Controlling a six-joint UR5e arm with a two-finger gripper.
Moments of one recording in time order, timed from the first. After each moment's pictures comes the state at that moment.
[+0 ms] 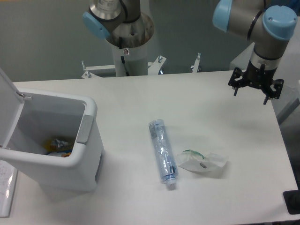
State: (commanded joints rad) arm 2.93 -1.87 -1.62 -1.10 1.52 1.36
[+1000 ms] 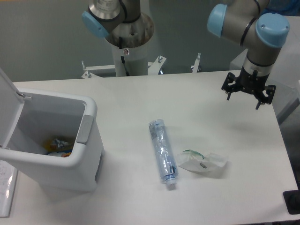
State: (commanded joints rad) arm 2.88 -1.89 -1.67 -1.06 1.50 1.34
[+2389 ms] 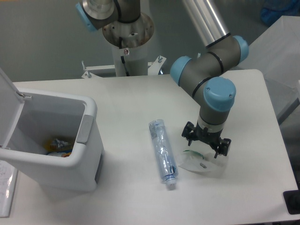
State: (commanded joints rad) arm 2.59 -2.07 -1.58 -0.91 1.51 1.14
